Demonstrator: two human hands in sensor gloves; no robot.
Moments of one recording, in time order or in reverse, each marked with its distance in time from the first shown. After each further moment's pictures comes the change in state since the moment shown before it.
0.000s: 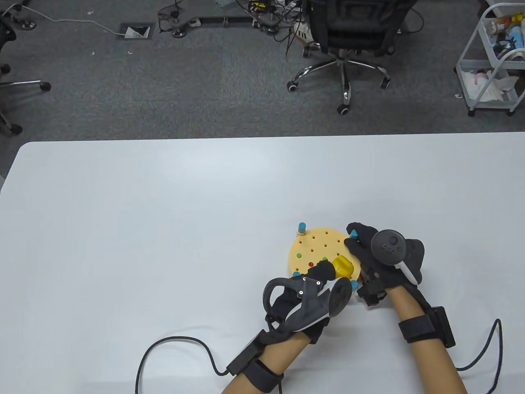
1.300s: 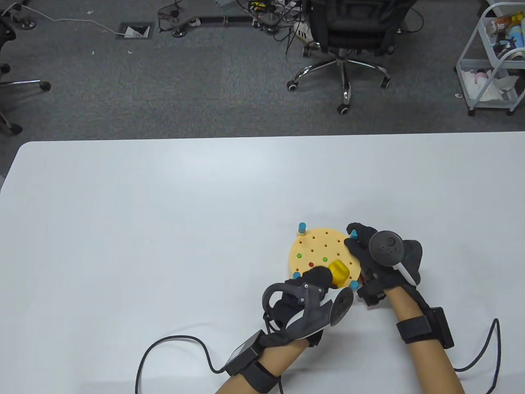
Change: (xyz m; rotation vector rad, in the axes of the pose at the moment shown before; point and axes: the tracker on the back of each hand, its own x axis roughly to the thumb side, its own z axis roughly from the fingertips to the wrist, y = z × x) left_hand 0.013 -0.020 0.005 -0.159 0.142 -0.493; right_hand 0.009 -0.004 0.004 -0.013 0.003 0.049
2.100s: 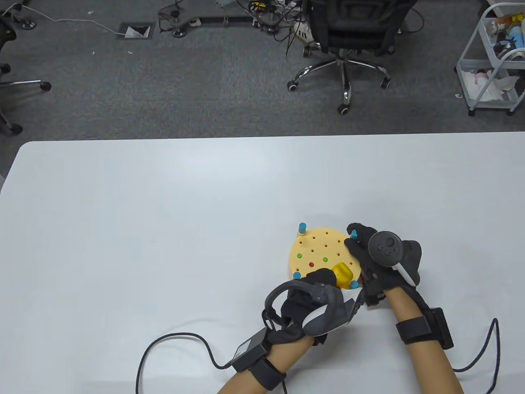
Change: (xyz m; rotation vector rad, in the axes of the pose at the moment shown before) left_hand -0.005 0.006 -0.001 0.096 -0.160 0.115; right_hand 0.000 -0.002 0.000 0.005 -0.006 -0.002
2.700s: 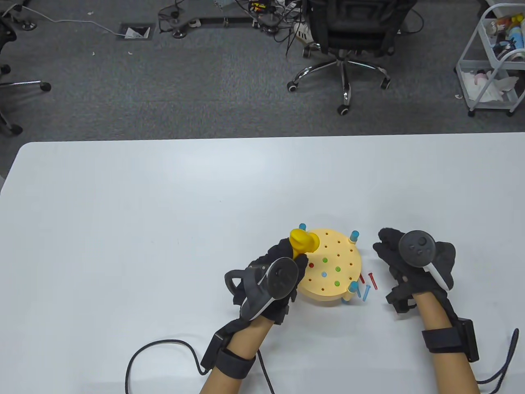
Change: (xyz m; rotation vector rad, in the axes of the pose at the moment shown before) left_hand -0.101 0.010 0.000 0.220 0.245 0.443; right_hand -0.043 -0.032 0.016 0.147 0.130 0.191
